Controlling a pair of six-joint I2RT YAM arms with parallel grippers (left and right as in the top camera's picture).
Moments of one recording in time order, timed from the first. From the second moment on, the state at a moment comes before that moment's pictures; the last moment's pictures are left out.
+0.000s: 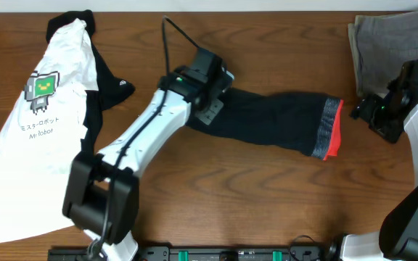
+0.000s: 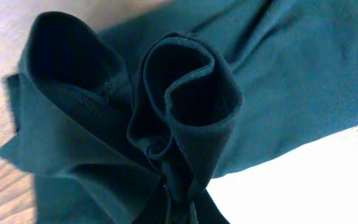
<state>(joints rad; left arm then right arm) -0.50 1.85 1.43 -0.78 0.01 0.20 -0.32 1.63 1.23 -0.89 -0.08 0.33</state>
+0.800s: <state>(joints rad) -0.60 2.02 1.42 -0.68 0.01 0.20 -0.32 1.63 1.23 -0.90 -0.08 0.33</state>
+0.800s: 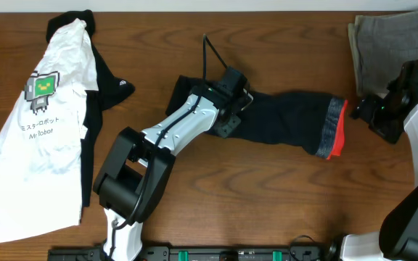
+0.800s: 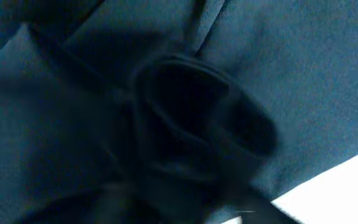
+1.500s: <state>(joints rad) -0.51 1.87 1.45 -0.66 -0.04 0.00 -0.32 1.63 1.23 -0.90 -0.08 0.33</state>
